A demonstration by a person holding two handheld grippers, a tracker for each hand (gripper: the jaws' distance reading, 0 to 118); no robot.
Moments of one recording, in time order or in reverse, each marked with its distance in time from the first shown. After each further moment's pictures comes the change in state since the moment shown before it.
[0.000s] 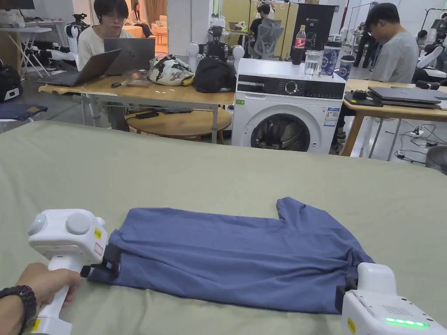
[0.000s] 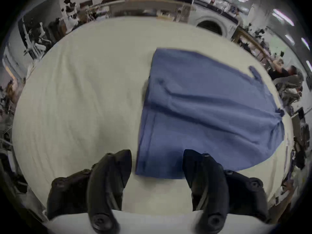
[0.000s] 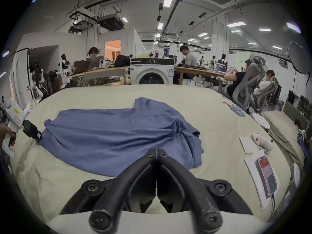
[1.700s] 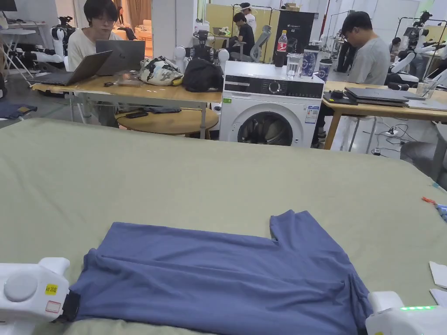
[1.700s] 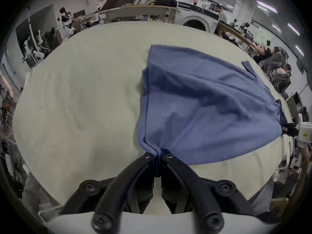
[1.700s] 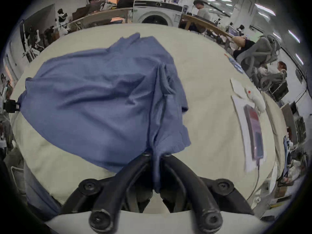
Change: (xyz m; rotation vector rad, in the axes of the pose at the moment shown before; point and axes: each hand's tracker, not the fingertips) left arm -0.044 -0.197 0.058 0.128 -0.078 -0.101; right arm 0.061 -0.080 0.055 -0.527 -0.011 0.143
